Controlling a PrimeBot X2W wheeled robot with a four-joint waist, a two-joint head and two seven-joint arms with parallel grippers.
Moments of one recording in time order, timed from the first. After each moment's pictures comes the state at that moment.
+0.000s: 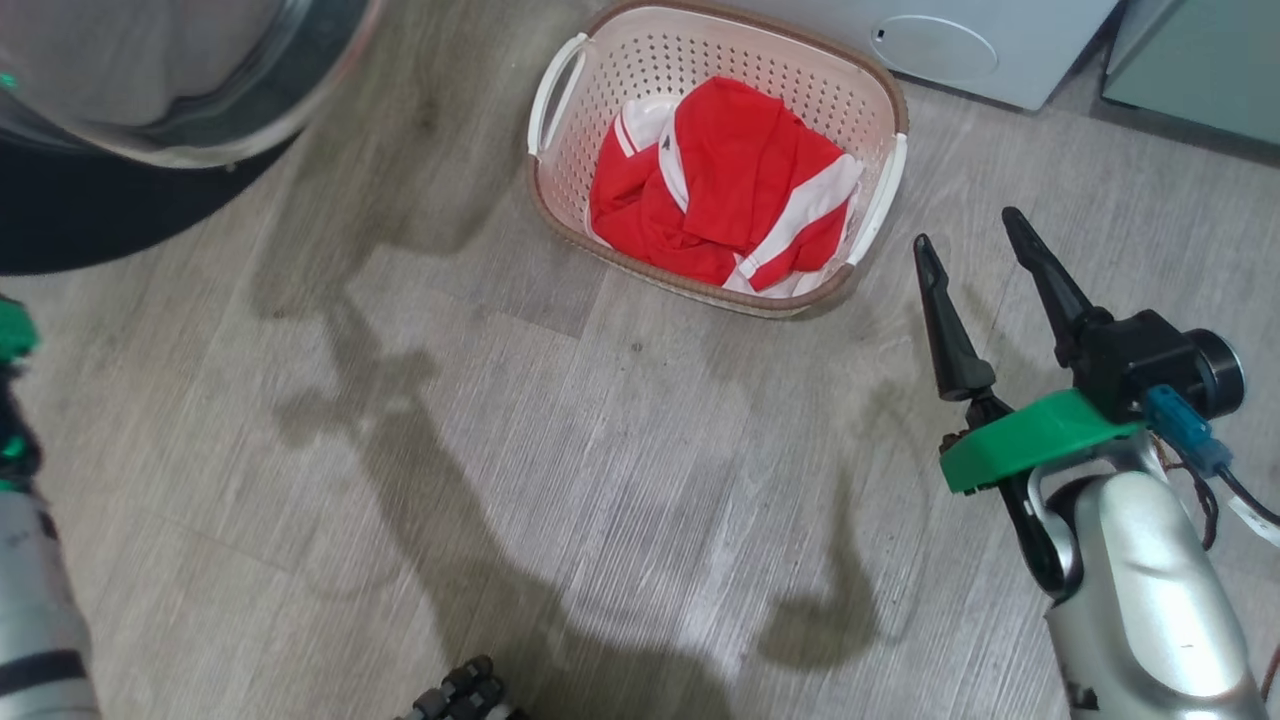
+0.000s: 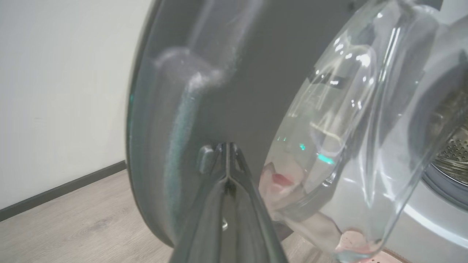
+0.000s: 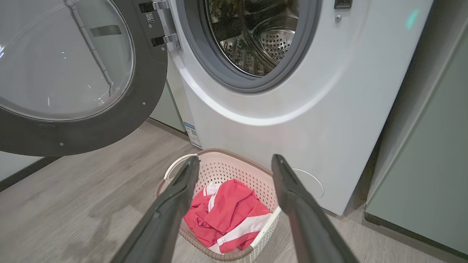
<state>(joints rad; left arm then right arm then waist) -0.60 0.23 0.37 0.55 -0.39 -0.02 -0.25 -0.28 -0.06 0.04 0.15 0.03 0.13 -0.18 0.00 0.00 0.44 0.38</state>
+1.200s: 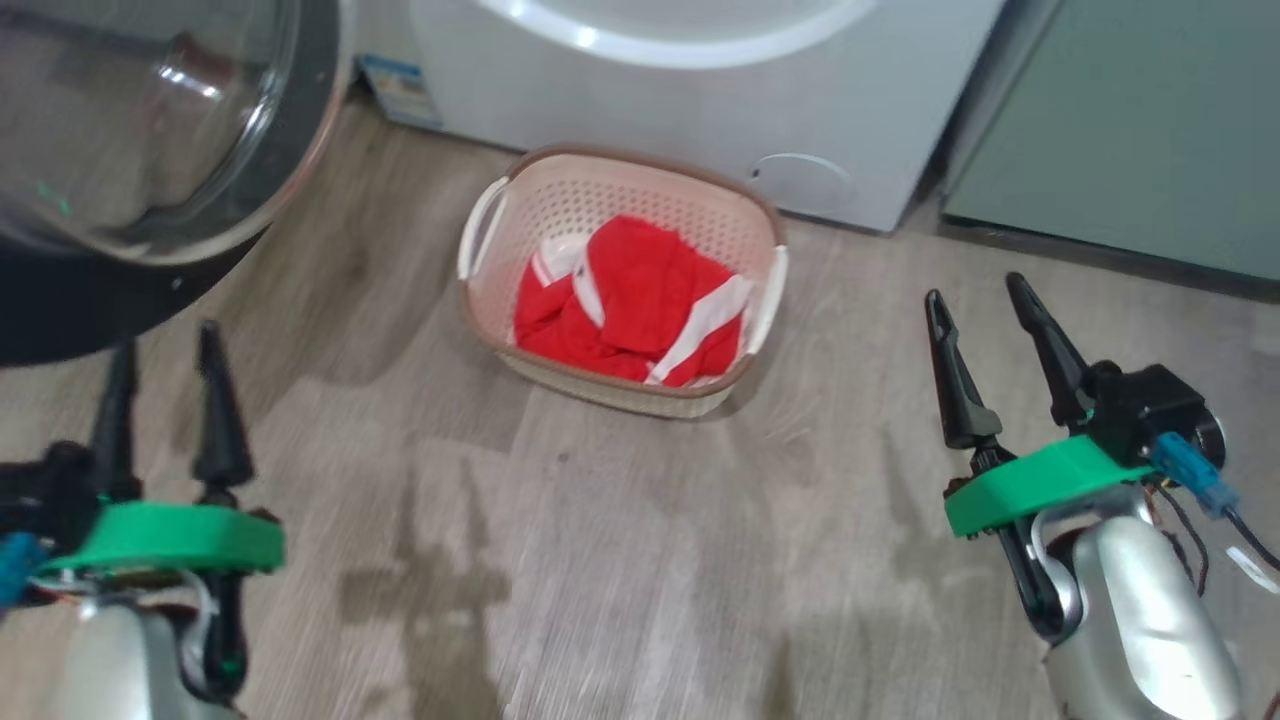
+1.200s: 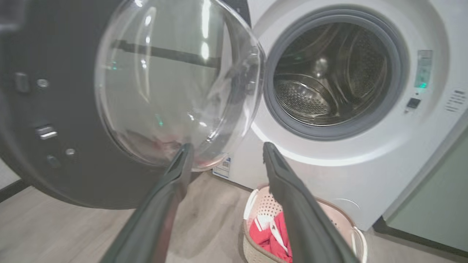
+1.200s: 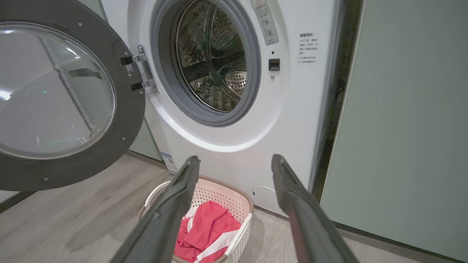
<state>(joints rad) -0.16 0.04 0.23 0.14 -0.23 -0.13 -0.25 -0.23 -0.06 0.02 0.24 0.13 0.13 -0.24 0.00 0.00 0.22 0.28</state>
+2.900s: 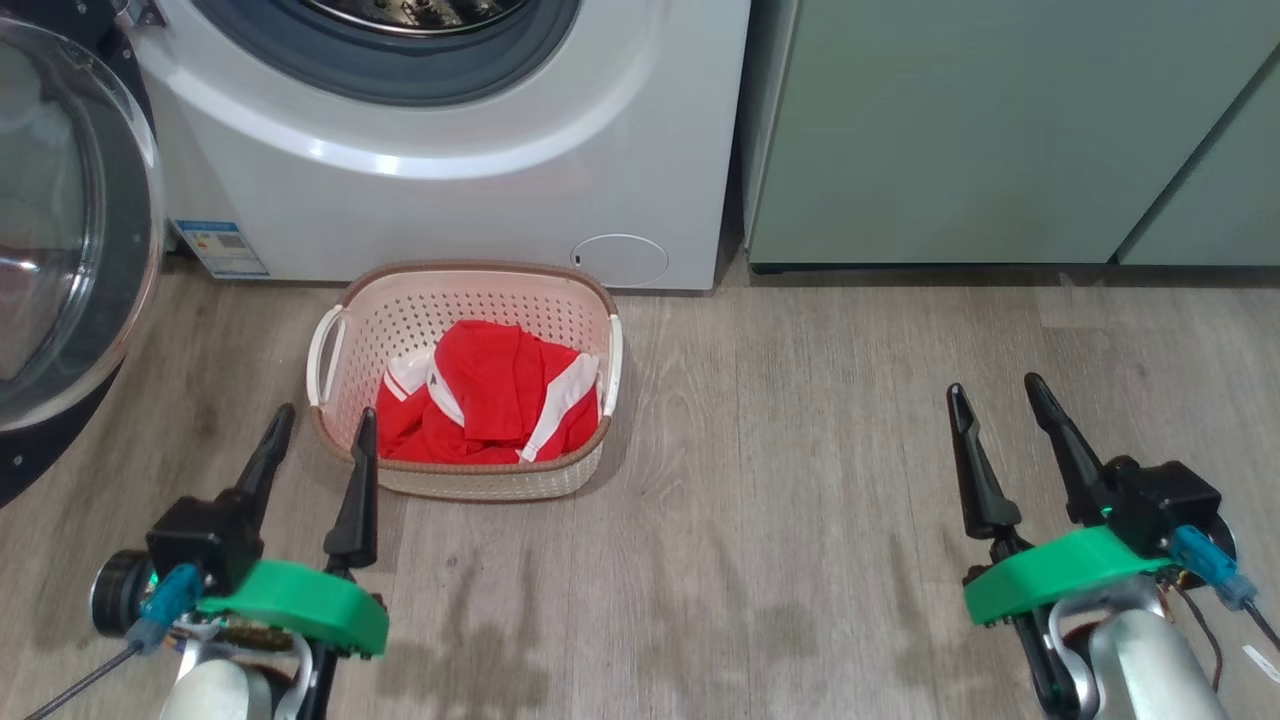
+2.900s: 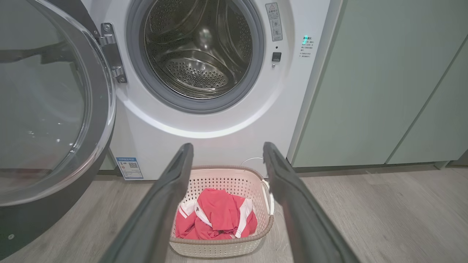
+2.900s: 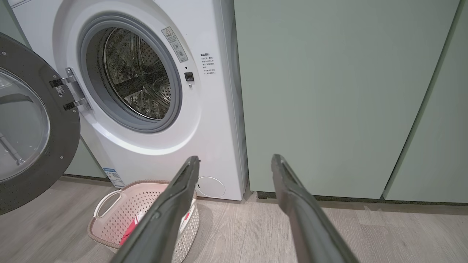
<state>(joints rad) -0.02 0.09 -0.01 0.07 -0.17 -0.09 -0.19 -0.07 -0.05 -0.01 0.21 0.18 0.13 -0.25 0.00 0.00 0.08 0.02</state>
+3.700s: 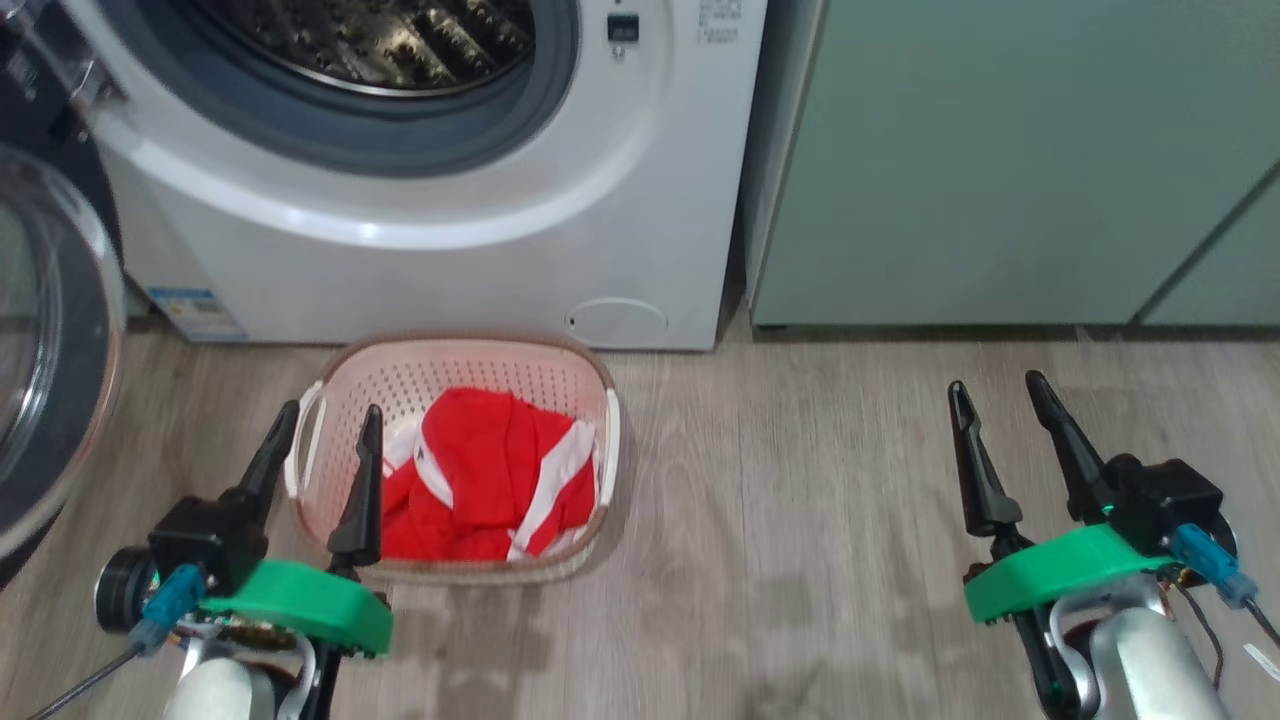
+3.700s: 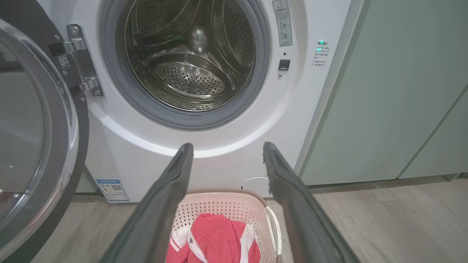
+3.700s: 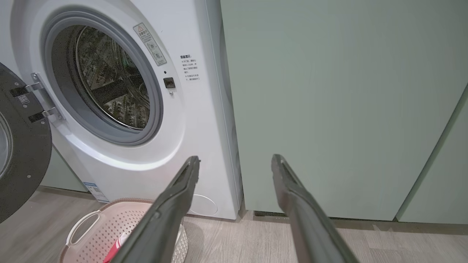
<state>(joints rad) -0.02 0.10 -0.04 0.07 -0.19 -0.08 -0.20 -0.07 -0.05 -0.01 0.21 0.18 0.13 -0.25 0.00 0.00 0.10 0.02</state>
